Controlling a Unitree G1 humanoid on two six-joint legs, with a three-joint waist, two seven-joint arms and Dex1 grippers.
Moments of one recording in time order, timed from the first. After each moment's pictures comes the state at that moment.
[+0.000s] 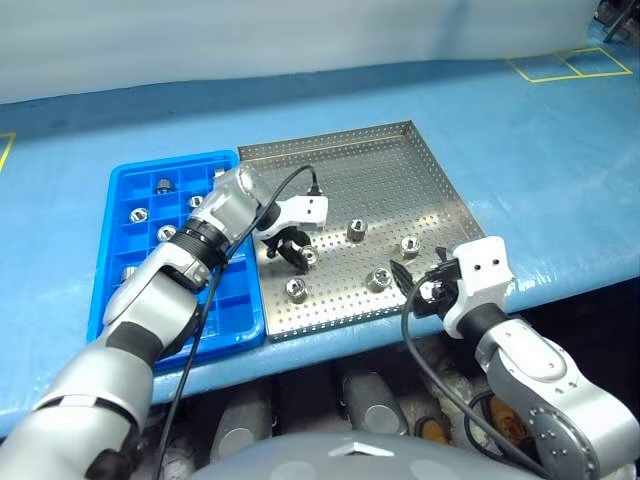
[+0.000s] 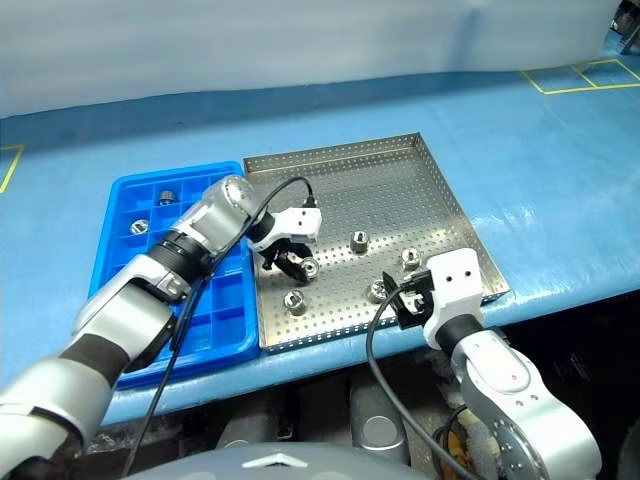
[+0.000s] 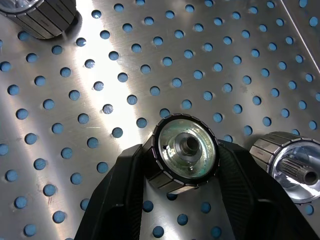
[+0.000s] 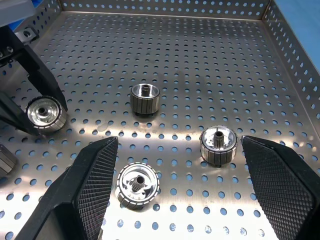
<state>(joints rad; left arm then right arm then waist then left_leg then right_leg) -1.00 0.34 -0.54 0.67 0.13 0.32 -1.41 0.20 -0.39 -0.09 -1.00 0.50 1.03 -0.02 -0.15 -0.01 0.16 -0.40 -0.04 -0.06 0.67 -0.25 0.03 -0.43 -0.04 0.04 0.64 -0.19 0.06</state>
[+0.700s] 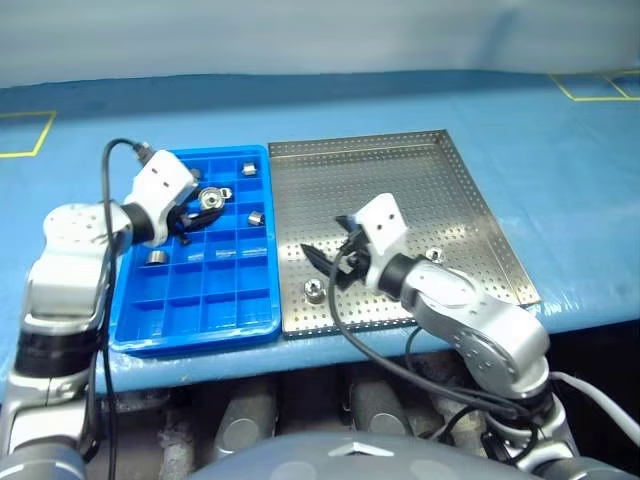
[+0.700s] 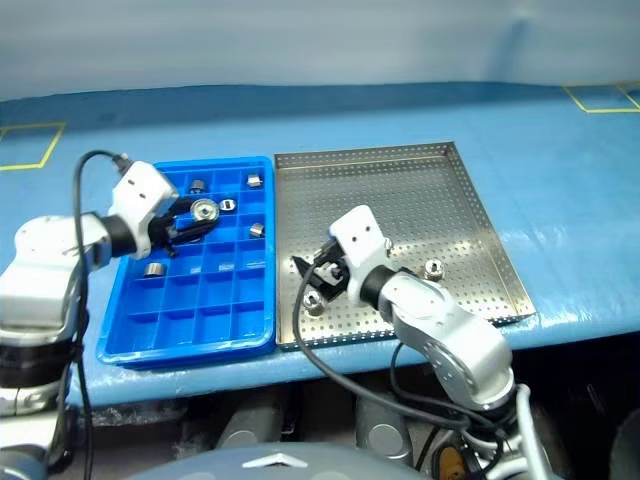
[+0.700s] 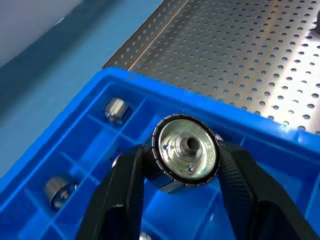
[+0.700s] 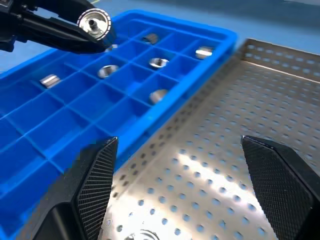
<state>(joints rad) -0.24 0.69 0.17 -0.43 -0.06 0.87 -0.86 -0.29 -0.34 0.31 -0.66 0.48 0.98 0.22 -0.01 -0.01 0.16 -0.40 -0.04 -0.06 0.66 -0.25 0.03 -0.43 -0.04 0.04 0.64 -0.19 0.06</state>
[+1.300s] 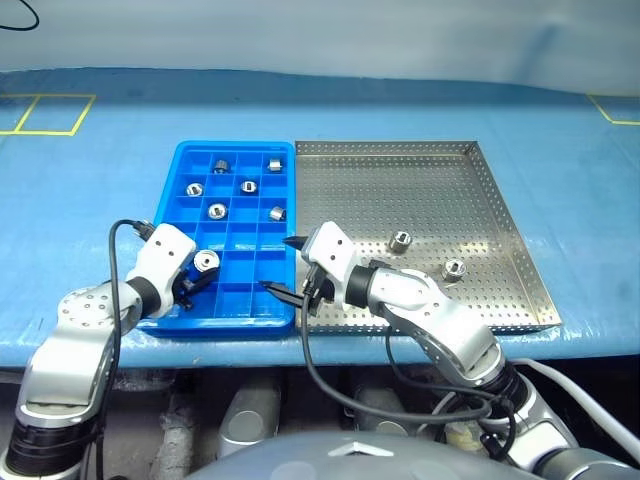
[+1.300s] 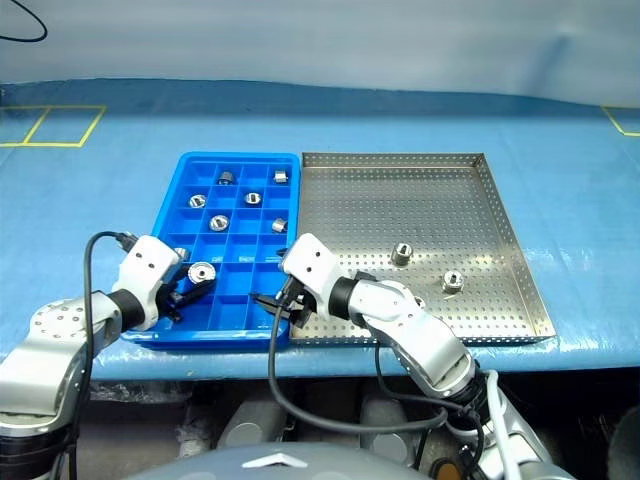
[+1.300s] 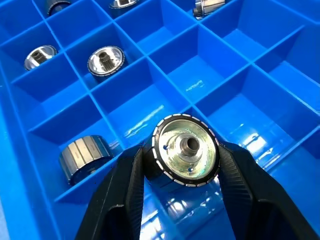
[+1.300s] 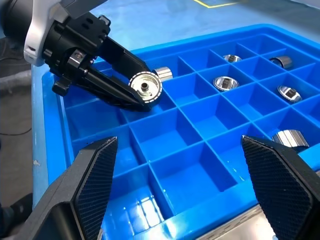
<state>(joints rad) 0.04 0.63 0.13 -0.63 -0.13 0.98 -0.63 -0.28 -0.34 0.49 -0.51 0.30 0.68 0.46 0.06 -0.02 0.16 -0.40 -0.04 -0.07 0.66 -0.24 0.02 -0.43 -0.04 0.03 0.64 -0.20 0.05</state>
